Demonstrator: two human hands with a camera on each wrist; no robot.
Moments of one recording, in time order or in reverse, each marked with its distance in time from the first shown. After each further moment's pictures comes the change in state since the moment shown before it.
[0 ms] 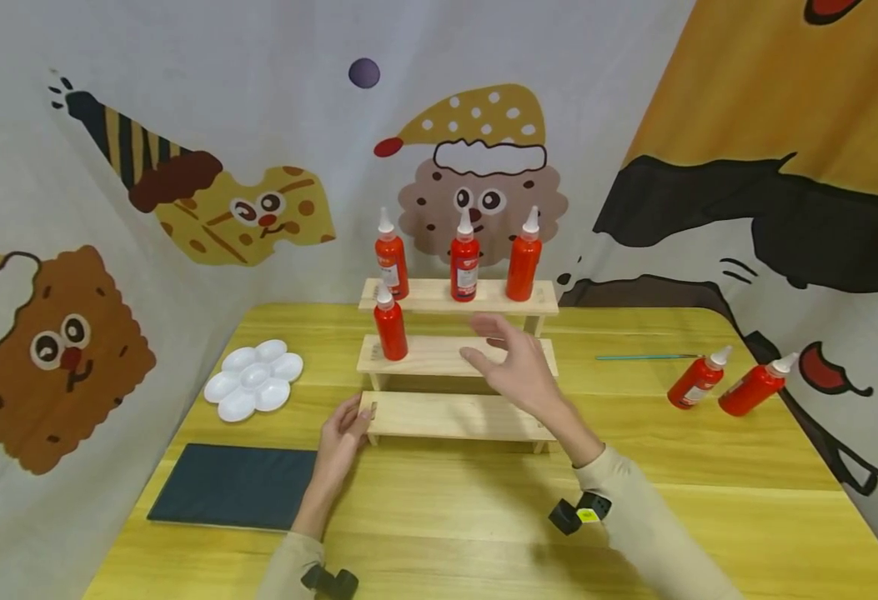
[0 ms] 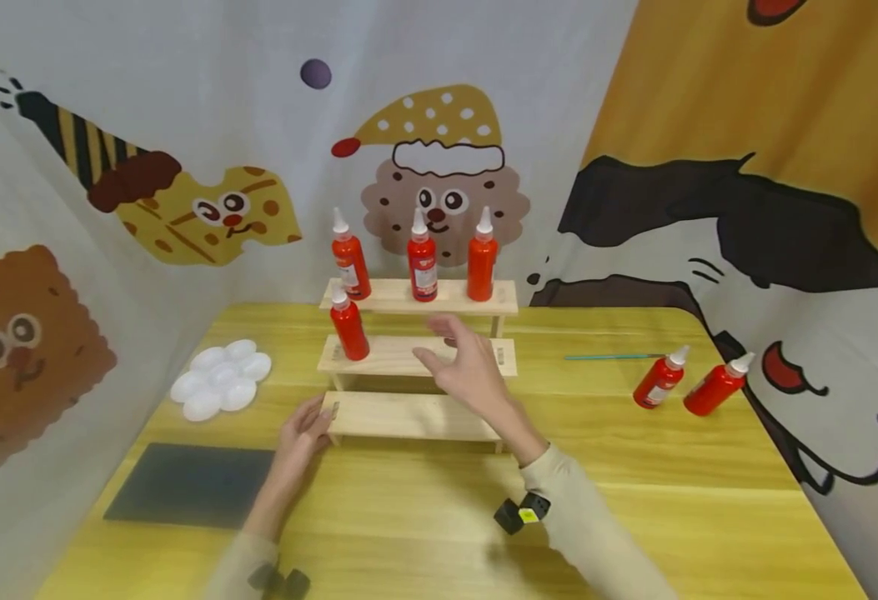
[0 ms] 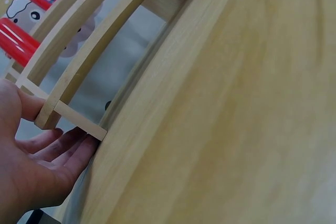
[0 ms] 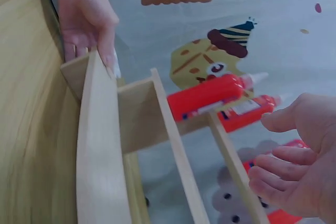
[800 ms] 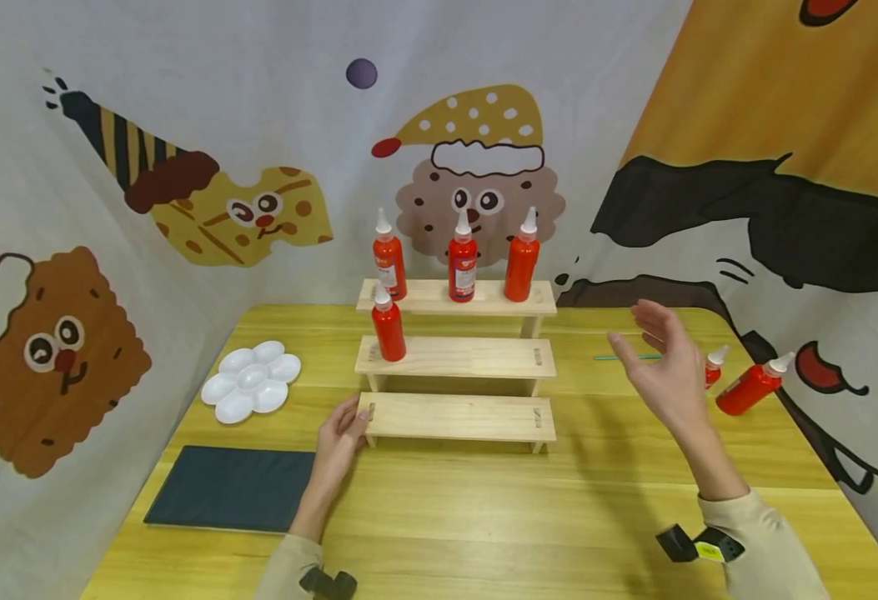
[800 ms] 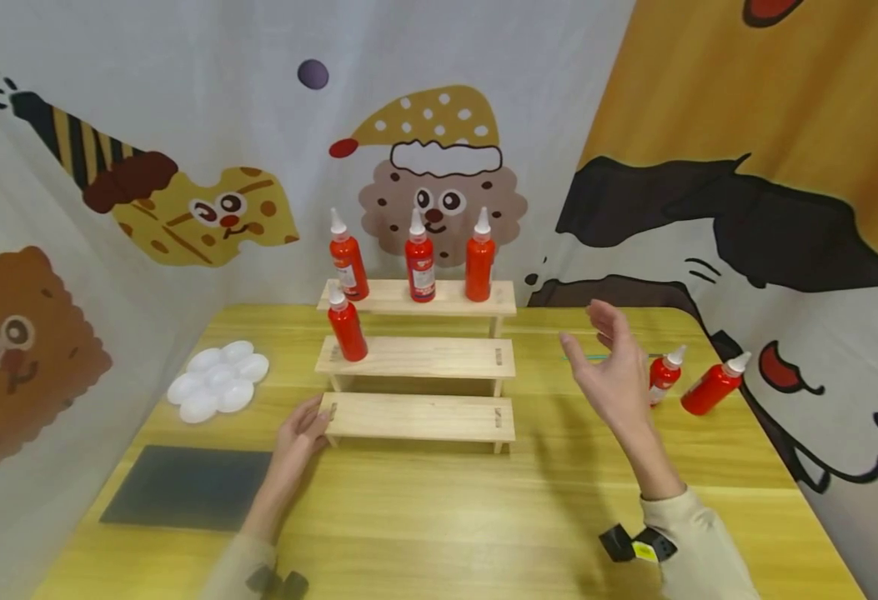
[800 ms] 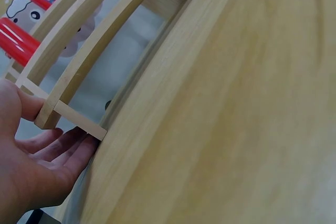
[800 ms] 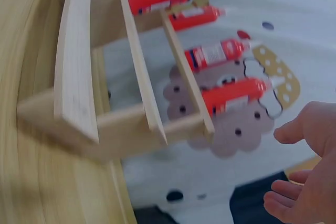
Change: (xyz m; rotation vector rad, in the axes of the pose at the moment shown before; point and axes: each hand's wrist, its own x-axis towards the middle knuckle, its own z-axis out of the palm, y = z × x) left_hand -0.001 0.001 0.001 -0.002 0.001 0.004; right_hand -0.057 0.033 -0.122 -0.220 0.422 0.171
